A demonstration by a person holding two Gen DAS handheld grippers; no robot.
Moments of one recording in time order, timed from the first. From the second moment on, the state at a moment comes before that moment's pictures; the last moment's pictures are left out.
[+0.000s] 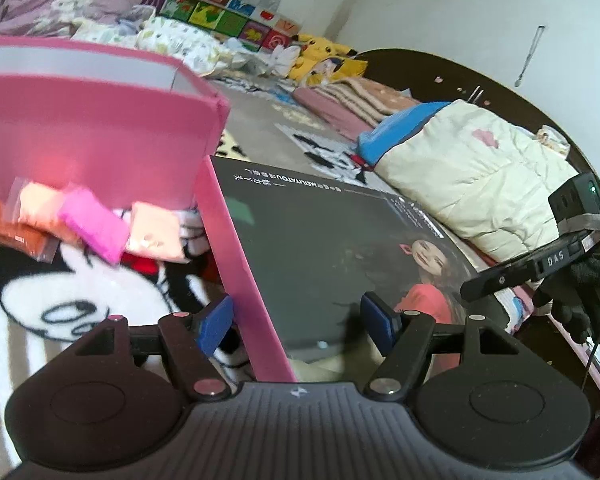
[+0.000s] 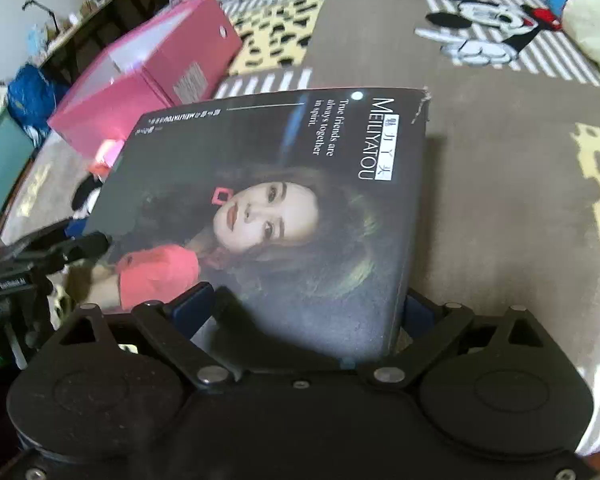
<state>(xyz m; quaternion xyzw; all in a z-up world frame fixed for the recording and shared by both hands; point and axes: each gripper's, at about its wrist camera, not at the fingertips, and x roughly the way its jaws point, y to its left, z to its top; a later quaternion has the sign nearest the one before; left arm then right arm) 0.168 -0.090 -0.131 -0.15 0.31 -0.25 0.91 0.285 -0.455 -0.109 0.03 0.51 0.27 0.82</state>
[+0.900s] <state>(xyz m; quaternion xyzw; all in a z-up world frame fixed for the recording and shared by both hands) 0.136 0.038 -0.043 -0.23 0.22 -0.12 0.94 0.270 -0.323 -0.005 0.00 0.40 0.34 0.85</state>
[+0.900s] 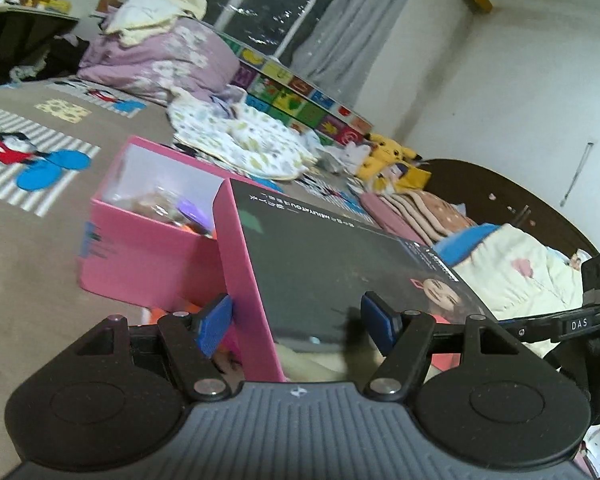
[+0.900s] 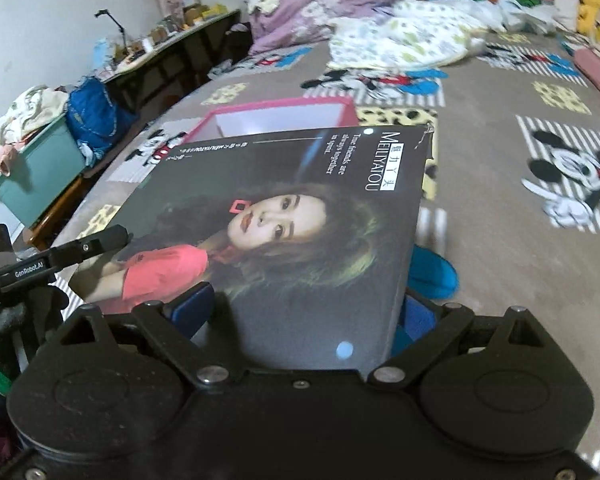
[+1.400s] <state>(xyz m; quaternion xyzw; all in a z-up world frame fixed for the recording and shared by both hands) 0.158 0.118 -0.005 -0.22 0.18 -0.07 0.96 0.301 -0.231 0.024 0.02 0.36 0.38 0.85</state>
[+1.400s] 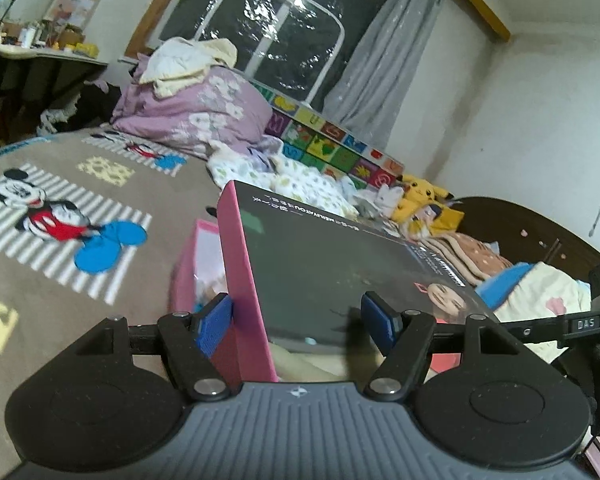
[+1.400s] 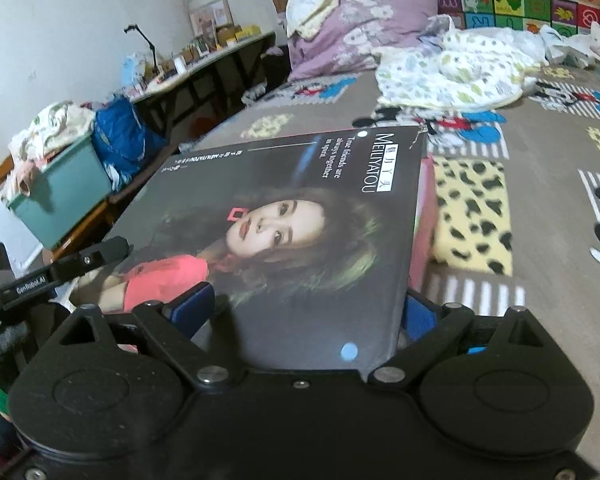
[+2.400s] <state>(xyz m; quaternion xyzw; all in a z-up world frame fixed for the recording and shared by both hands) 0.277 0.186 -0.044 -0.25 0.20 -0.08 0.94 0.374 -0.161 0.012 0.05 0.35 0.33 0.88</state>
